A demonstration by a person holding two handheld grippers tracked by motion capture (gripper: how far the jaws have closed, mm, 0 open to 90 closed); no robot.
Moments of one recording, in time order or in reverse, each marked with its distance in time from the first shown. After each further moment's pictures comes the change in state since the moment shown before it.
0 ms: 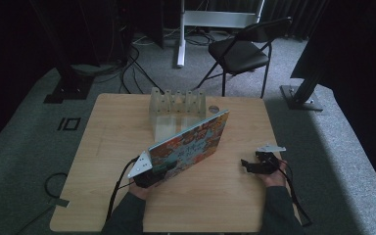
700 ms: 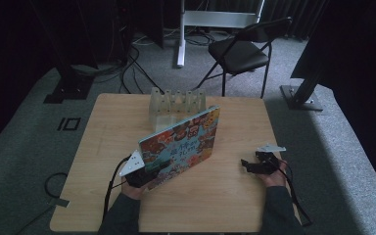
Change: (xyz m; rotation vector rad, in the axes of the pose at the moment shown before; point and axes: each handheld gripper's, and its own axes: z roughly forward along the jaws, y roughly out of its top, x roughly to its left) left arm 0.008 0.007 -0.022 0.010 0.023 -0.048; right arm 0.000 0.000 0.000 0.000 0.000 0.000
